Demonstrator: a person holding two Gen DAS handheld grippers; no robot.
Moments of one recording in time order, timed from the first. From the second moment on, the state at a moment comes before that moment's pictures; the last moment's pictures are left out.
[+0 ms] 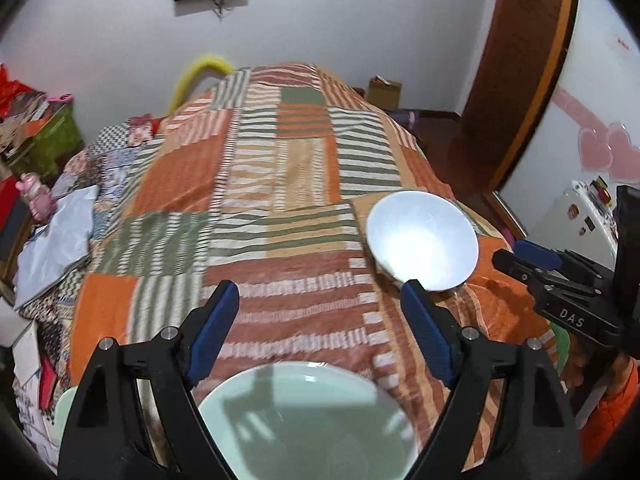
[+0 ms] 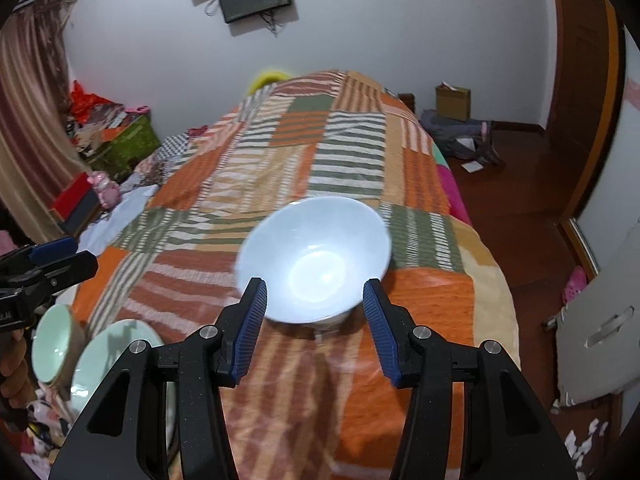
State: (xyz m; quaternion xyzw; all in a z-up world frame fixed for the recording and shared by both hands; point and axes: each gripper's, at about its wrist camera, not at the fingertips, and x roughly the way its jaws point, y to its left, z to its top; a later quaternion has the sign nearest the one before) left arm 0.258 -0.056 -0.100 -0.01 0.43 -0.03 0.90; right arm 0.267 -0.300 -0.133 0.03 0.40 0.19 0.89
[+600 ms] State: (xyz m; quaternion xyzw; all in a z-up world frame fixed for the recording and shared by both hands) left arm 0.339 -0.085 -0.176 -0.01 0.49 -0.08 0.87; right arm 0.338 -0.313 -0.182 0.06 0.46 0.18 0.87
